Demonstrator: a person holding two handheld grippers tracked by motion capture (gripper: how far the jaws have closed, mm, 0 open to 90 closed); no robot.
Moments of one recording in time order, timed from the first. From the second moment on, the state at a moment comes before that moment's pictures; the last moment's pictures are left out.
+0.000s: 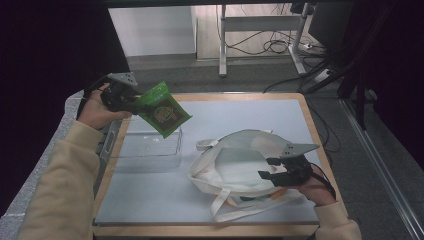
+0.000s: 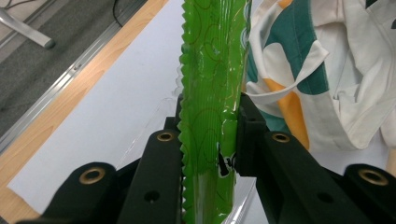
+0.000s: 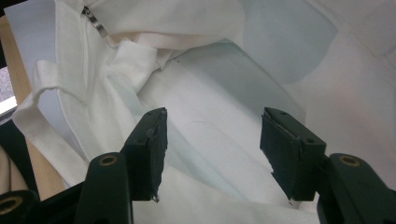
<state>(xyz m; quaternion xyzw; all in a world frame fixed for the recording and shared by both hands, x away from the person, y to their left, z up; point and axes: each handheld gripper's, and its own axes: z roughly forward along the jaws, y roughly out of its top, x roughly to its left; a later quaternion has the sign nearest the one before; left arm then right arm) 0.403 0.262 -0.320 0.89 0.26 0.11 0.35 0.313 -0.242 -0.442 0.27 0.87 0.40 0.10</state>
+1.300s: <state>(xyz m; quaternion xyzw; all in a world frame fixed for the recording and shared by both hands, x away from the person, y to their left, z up) 0.427 0.281 -0.358 0.90 0.28 0.11 0.31 0.315 -0.238 -0.445 0.27 0.87 0.40 0.10</state>
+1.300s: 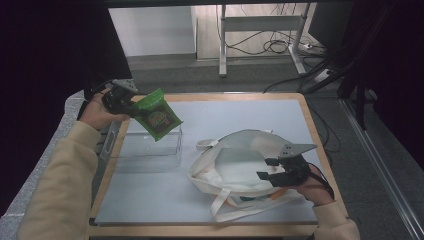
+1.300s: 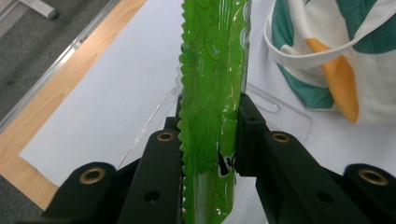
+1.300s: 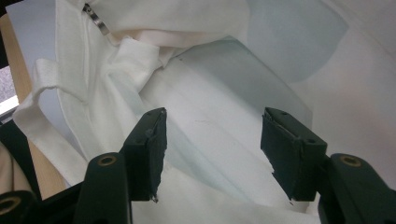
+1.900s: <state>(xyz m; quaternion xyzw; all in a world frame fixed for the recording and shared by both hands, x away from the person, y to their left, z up) 0.433 0.290 -0.379 0.91 0.29 0.10 0.28 0.315 -0.238 -0.447 0.27 0.87 0.40 0.10</state>
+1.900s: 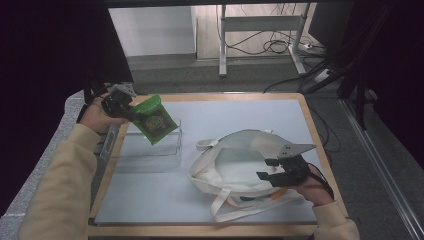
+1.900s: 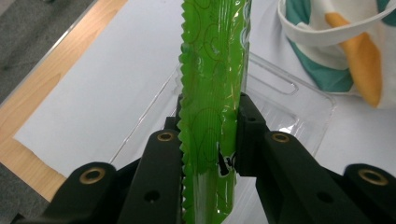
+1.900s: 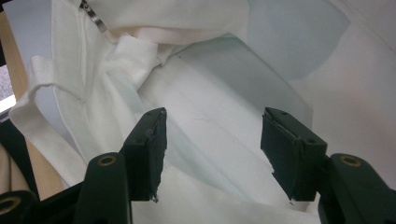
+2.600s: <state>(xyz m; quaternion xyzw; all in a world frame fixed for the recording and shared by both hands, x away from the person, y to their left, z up) 0.457 0.263 -0.422 0.93 0.26 0.09 0.23 0.317 -0.238 -0.449 0.27 0.87 0.39 0.09</state>
